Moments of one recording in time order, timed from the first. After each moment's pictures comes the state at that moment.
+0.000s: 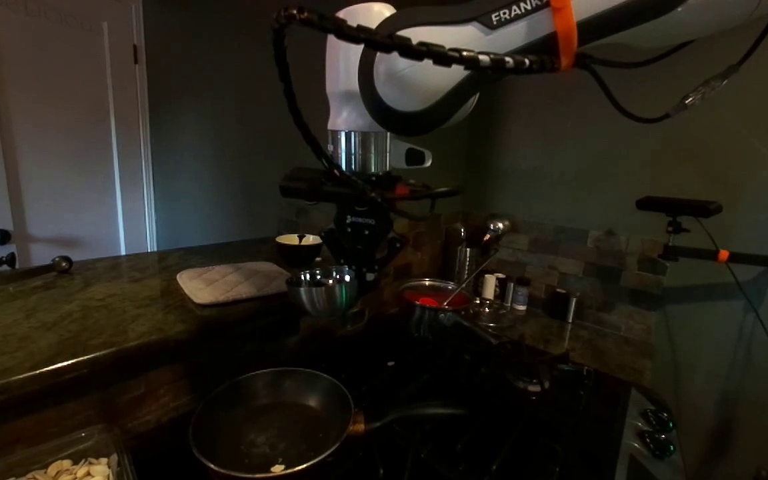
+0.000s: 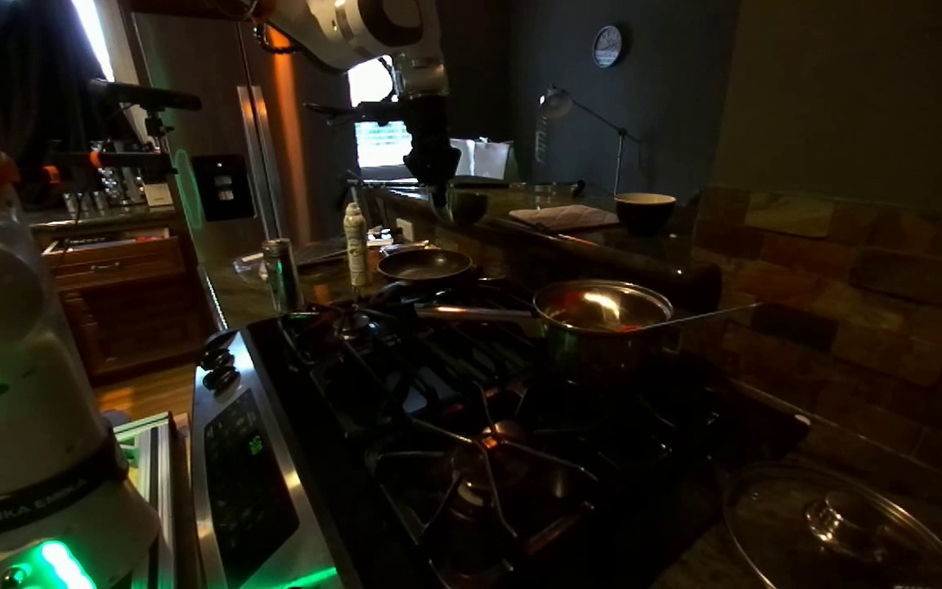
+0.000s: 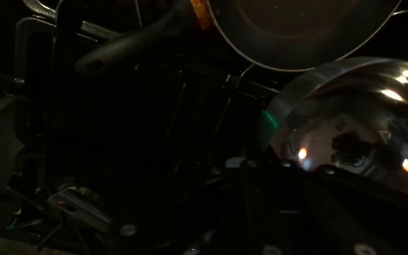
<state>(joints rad) 0.23 -0.02 0.07 -1.95 -0.19 1.96 1.58</state>
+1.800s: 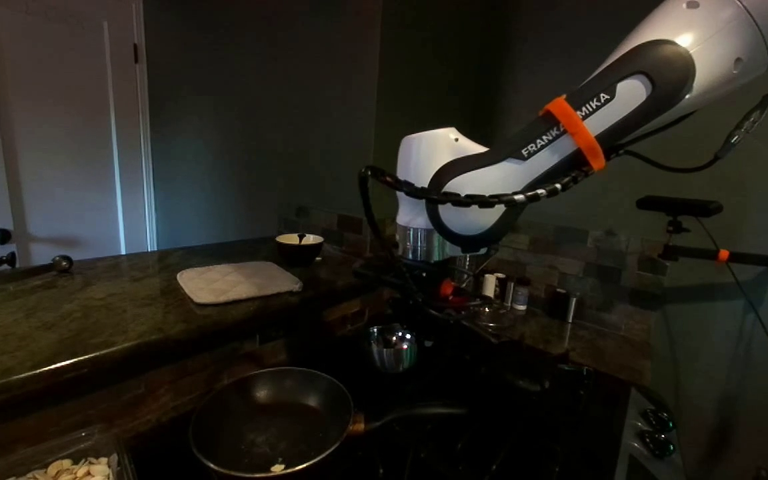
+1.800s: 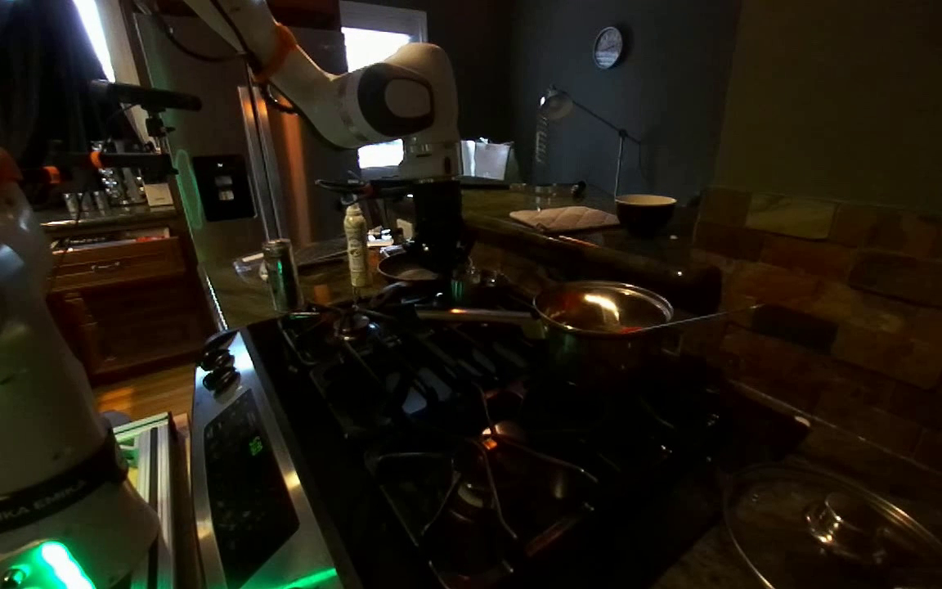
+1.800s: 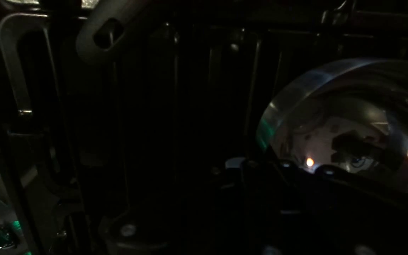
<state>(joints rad) 0.05 -0.07 0.07 -2.33 -0.17 2.25 1.73</state>
